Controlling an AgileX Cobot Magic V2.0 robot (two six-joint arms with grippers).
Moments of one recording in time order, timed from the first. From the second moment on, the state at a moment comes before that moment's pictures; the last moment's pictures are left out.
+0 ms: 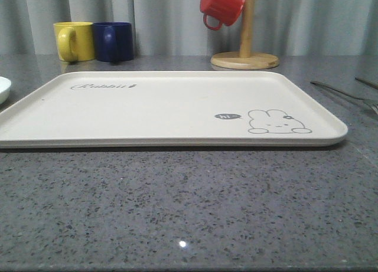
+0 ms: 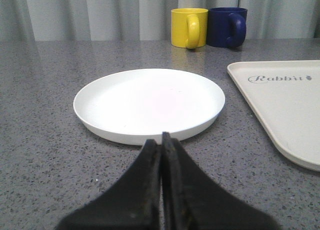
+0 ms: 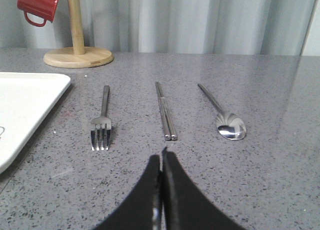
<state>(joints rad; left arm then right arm) 0.00 0.00 0.01 0.05 0.16 -0.10 -0.06 -0.01 0.03 -0.08 0.08 0.09</state>
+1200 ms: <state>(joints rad) 0.00 0.08 -0.20 0.05 0.33 -0.10 -0.06 -0.01 0.03 -0.08 0.08 0.09</state>
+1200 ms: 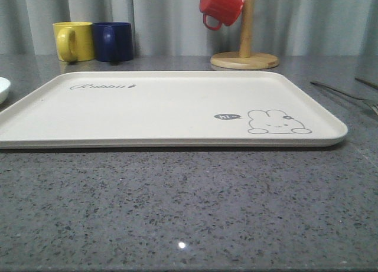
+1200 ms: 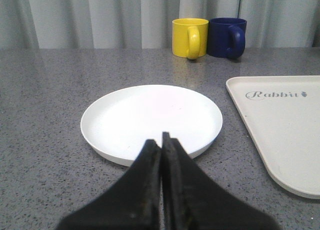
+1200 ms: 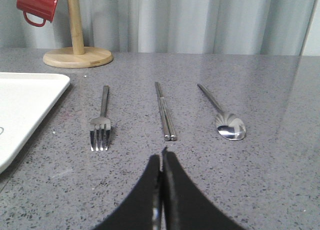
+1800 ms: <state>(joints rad) 0.04 0.89 -0.73 0.05 0.67 -0.12 -0.06 -0.01 0.03 -0.08 0.08 0.09</state>
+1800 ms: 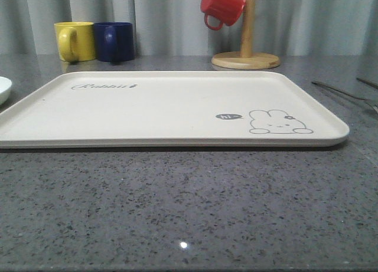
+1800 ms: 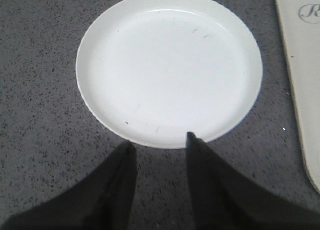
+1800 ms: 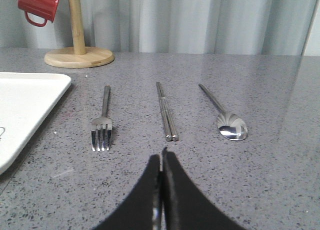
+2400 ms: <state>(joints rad) 0.29 1.55 -1.20 0.04 0.96 -0.12 -0.06 -0.01 0.03 -0.08 0.08 0.09</state>
